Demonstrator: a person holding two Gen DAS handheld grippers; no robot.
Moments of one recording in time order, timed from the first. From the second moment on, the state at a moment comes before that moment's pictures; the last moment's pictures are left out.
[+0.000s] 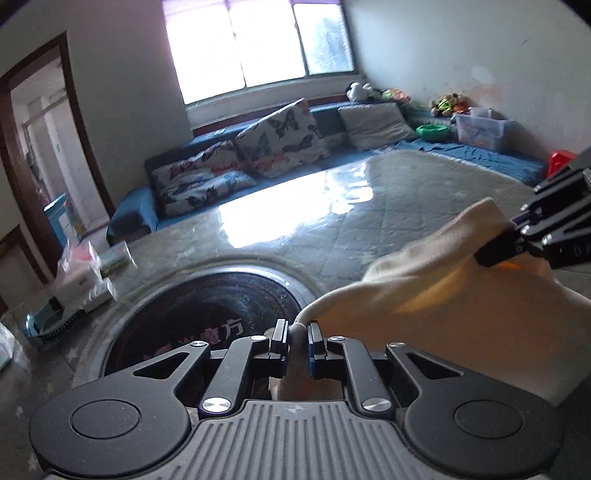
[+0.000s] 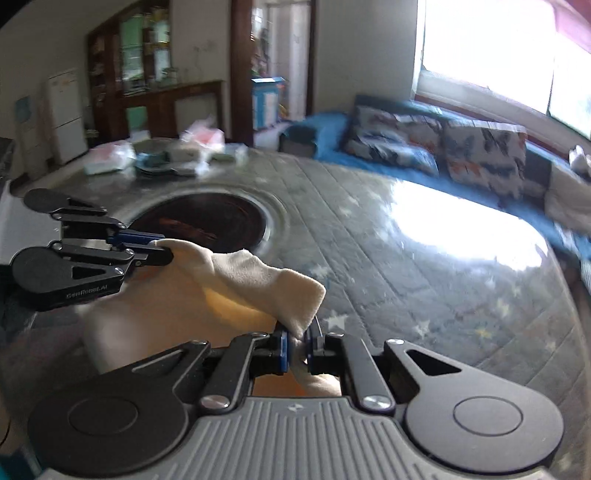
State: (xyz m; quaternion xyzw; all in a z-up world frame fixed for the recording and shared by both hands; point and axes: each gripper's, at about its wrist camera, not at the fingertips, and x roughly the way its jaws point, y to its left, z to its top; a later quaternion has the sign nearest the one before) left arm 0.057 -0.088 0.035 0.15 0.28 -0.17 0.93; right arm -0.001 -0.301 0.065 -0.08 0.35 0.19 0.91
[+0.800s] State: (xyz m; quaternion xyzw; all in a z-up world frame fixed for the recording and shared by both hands) left arm 0.067 -0.127 0.046 0.12 0.30 -0.24 0.91; right arm 0.035 -0.296 0.025 0.01 0.40 0.16 0.90
